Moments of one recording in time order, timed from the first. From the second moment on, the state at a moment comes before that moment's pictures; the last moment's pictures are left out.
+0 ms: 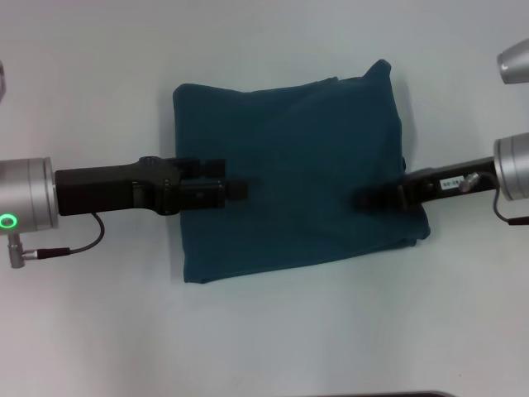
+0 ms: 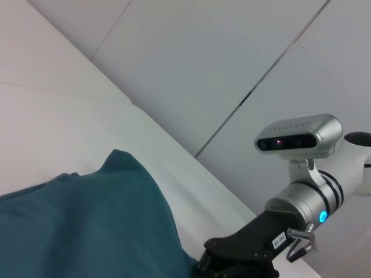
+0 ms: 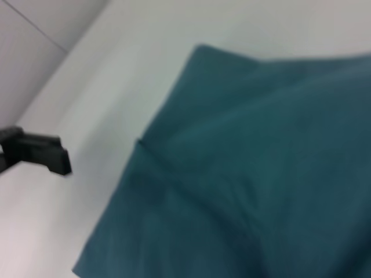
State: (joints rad) left arm -0.45 -2.09 -2.22 -0.64 -1.30 1.60 -1.74; right arm 0.57 2.02 2.17 0.55 -2.10 1.39 -1.16
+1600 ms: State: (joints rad) left arm -0.47 -2.08 -2.22 -0.64 -1.30 1.55 -1.74; right arm 0.69 2.09 2.15 0.53 -2.08 1.31 -1.28
